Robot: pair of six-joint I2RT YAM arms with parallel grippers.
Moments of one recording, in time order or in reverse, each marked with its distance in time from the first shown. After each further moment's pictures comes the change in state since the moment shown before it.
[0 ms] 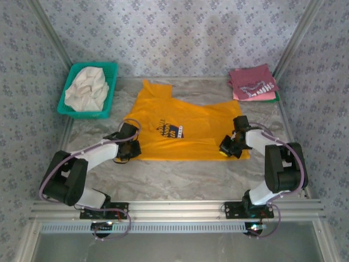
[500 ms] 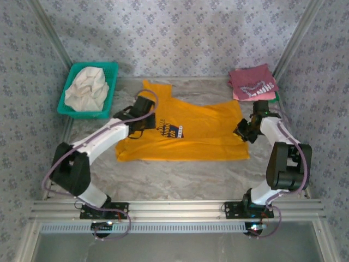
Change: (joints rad) left arm -0.165 0.169 0.494 -0.061 -0.128 0.189; right arm -0.199 0.021 0.233 -0.129 0.022 -0.070
